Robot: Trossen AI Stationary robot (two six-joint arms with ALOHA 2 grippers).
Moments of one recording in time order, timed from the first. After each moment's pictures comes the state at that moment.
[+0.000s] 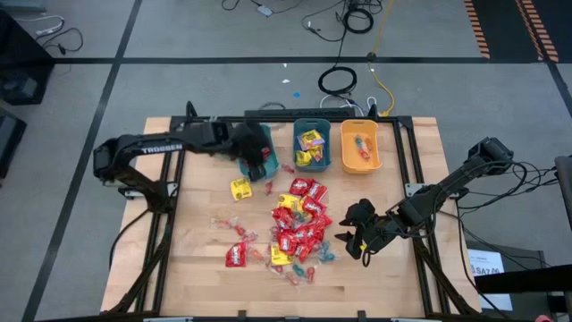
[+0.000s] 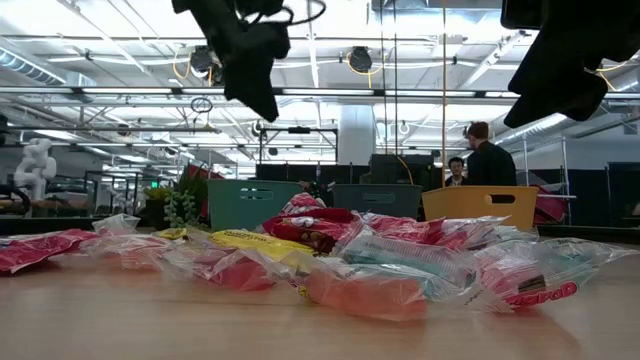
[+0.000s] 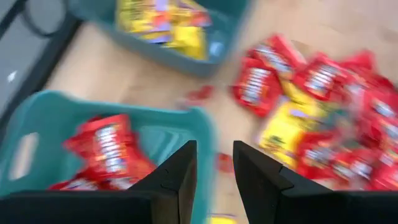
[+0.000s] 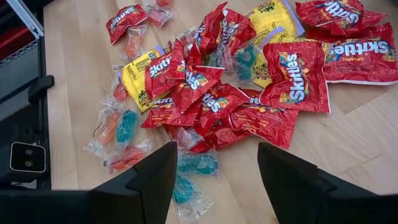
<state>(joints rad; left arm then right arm) 0.27 1.48 1.26 -0.74 0.00 -0.07 0.58 1.25 0.74 -0.37 0.44 0.98</state>
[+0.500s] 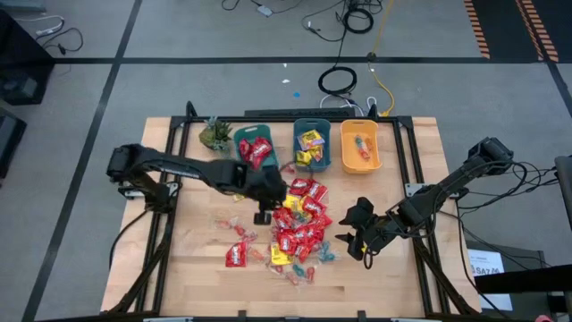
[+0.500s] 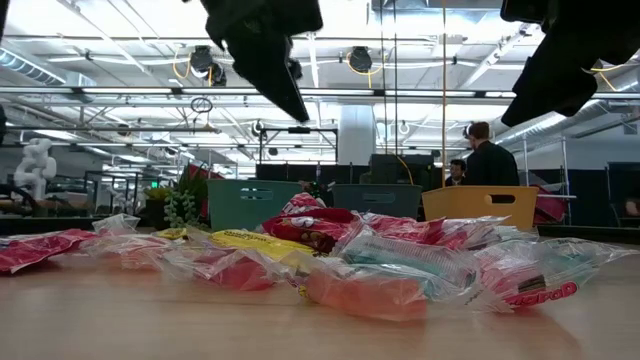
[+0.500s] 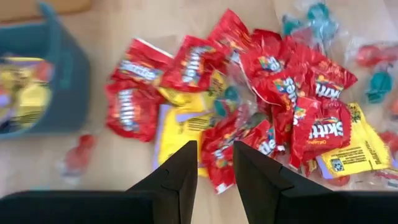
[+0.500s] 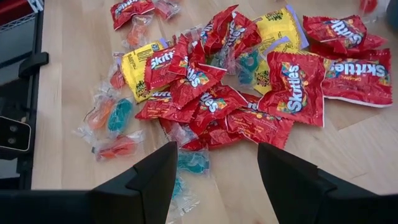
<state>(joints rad) -0.05 1.64 1.26 -0.58 -0.01 0.11 0.58 1.25 0.74 -0.37 0.44 0.84</state>
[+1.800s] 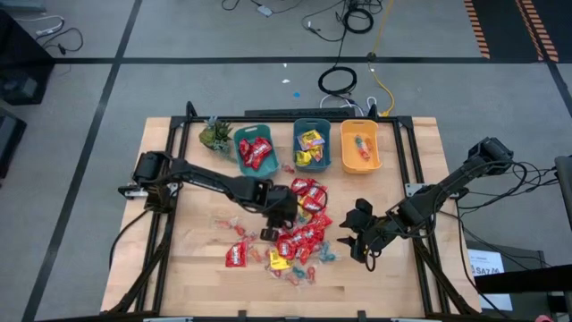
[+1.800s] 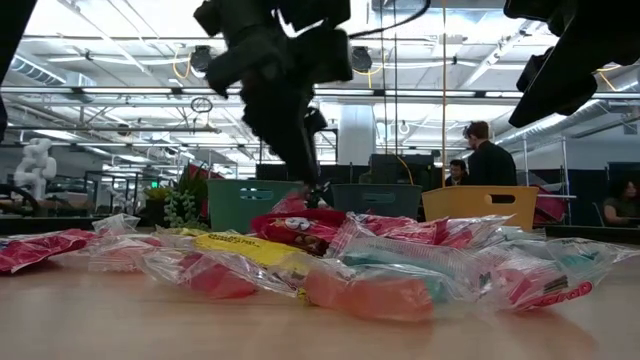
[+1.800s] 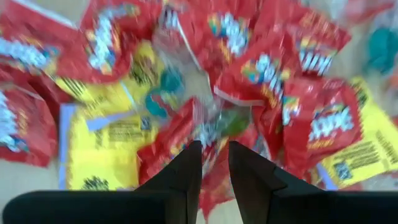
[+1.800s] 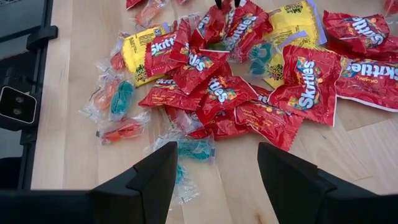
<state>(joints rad) -0.12 1.87 1.32 -0.56 0.10 0.11 0.58 1.25 0.74 -0.38 0.39 0.76</state>
